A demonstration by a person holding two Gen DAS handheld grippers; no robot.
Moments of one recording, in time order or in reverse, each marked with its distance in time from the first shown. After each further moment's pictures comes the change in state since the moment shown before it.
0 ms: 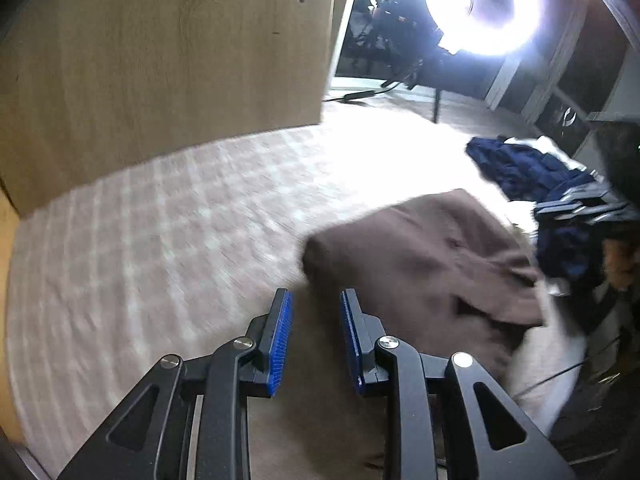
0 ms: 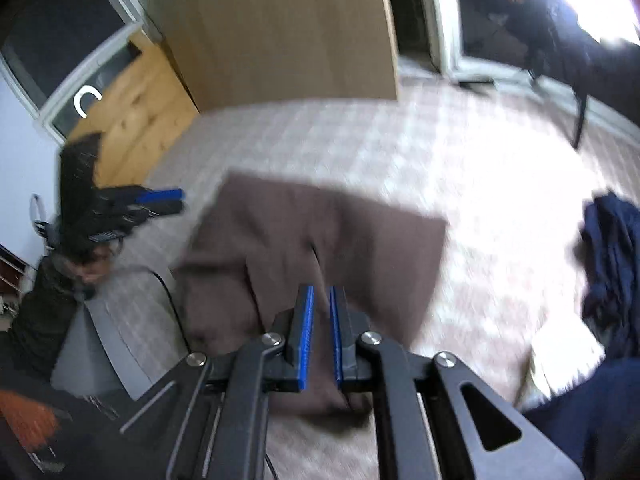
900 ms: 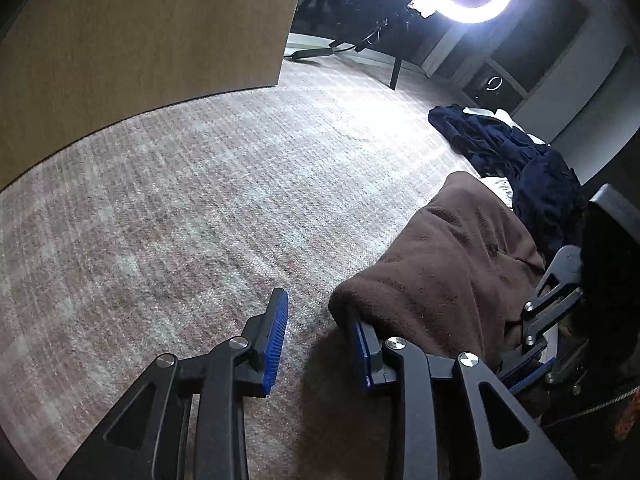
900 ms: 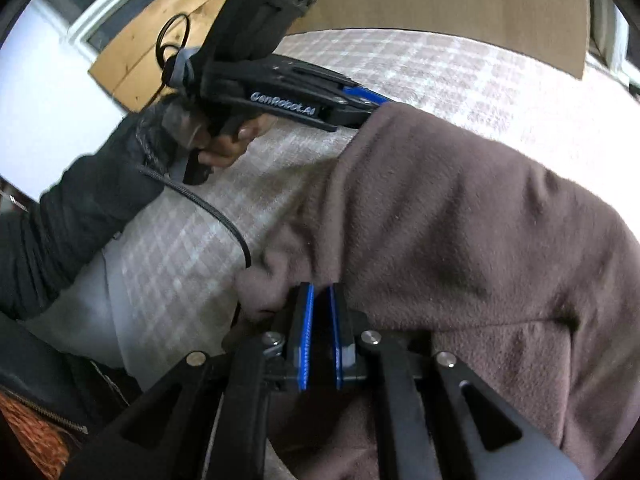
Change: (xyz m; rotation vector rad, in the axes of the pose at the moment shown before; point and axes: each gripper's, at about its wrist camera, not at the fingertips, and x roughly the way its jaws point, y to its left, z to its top) left arm 0.099 0.054 0.033 0.106 0.122 -0.356; right arm 0.145 0.092 -0.005 -0.210 0.212 0.178
